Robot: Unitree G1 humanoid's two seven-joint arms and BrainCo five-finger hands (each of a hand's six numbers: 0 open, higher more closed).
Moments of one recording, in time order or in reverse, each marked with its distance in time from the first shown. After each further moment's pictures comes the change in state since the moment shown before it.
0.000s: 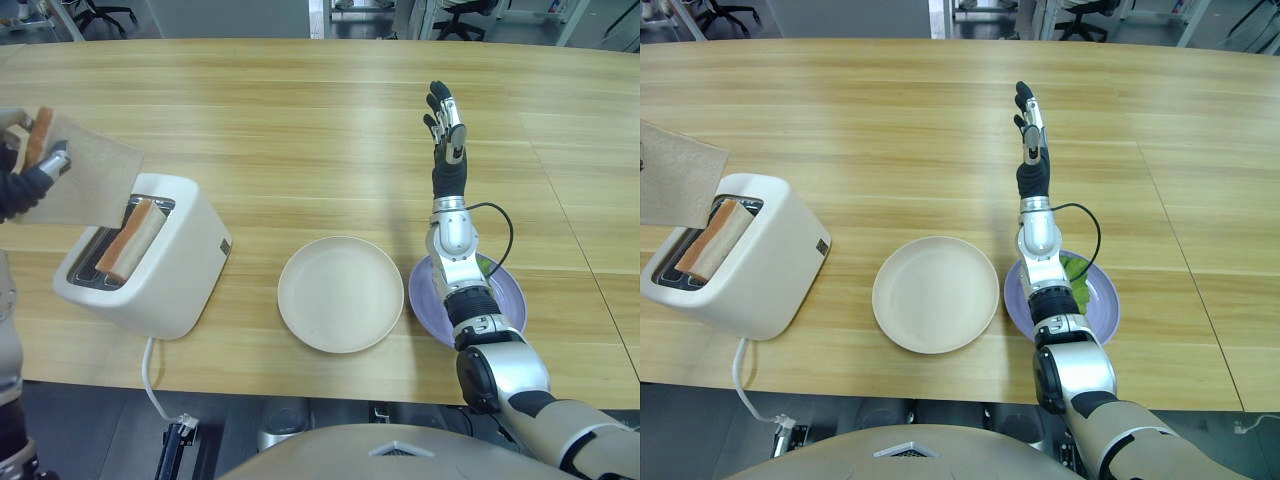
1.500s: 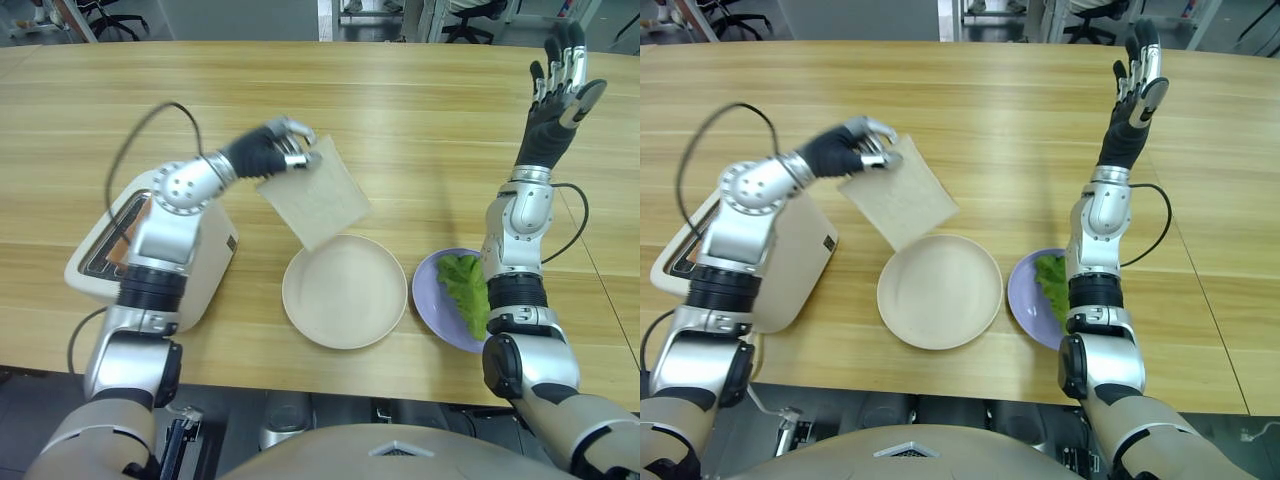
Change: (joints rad) left arm -0.668 -0.328 -0.788 0.544 -0.499 -0.090 -0.612; right arm -0.030 -0.147 -0.180 -0.187 0.170 0.057 0.028
